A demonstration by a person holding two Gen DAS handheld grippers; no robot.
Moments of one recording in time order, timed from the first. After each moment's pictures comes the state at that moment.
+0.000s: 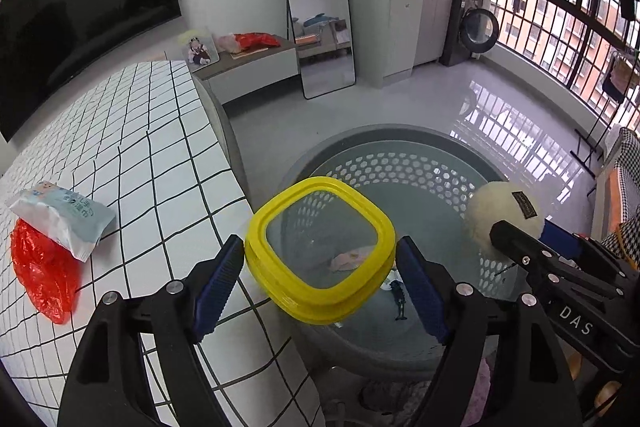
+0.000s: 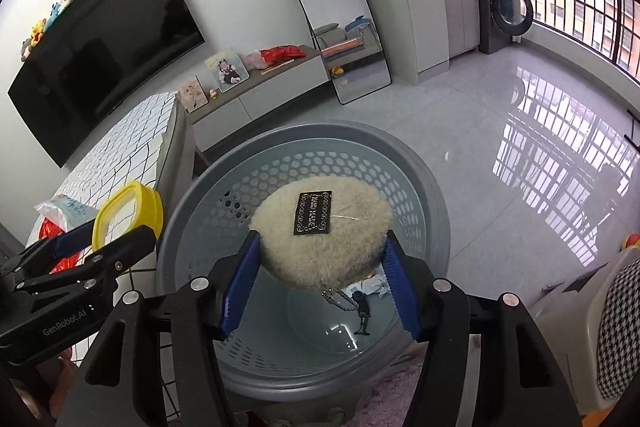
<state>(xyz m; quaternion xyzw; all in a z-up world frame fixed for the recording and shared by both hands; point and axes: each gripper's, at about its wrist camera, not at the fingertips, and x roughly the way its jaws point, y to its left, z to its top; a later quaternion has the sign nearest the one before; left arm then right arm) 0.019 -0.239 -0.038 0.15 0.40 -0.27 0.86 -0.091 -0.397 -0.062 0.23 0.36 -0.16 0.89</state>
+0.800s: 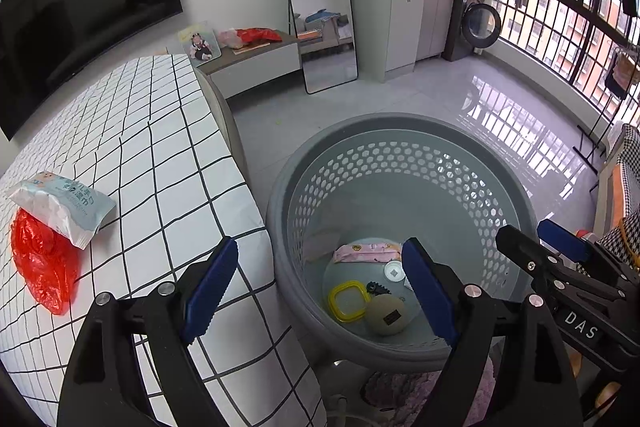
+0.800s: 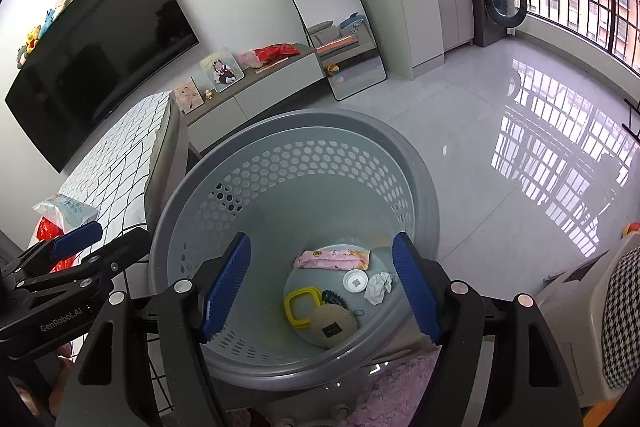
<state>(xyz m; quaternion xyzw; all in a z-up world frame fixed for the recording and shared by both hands) 0.014 -0.238 -0.046 0.15 0.41 -0.27 0.86 -0.098 -0.394 -0.069 0.24 0.36 -0.16 0.89</state>
